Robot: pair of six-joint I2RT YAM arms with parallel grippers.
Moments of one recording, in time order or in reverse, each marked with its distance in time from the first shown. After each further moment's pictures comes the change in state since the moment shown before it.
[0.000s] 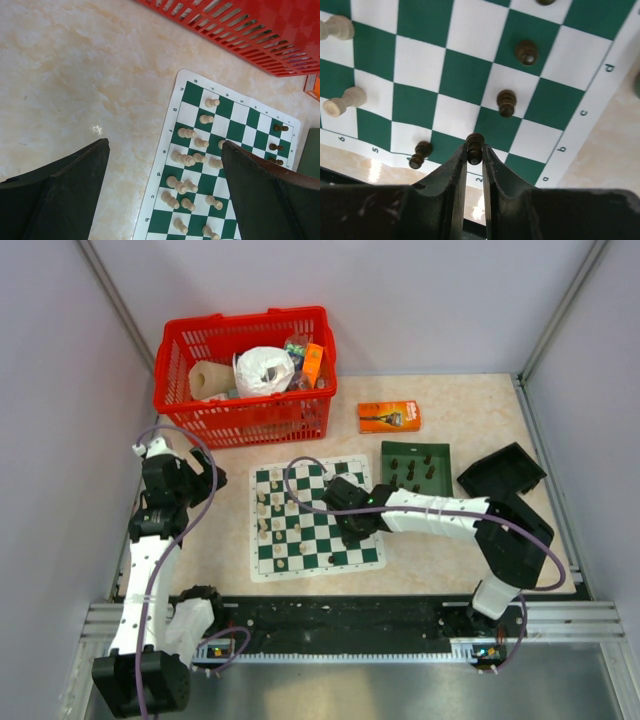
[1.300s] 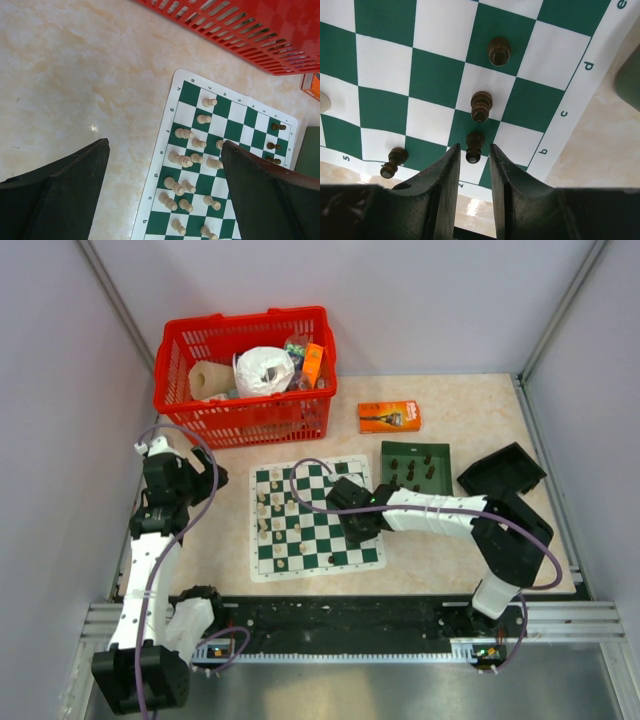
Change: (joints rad) left arm 0.000 0.022 -0.003 0.021 0.019 -0.003; right arm -0.038 -0.003 -0.044 0.000 0.025 -0.024
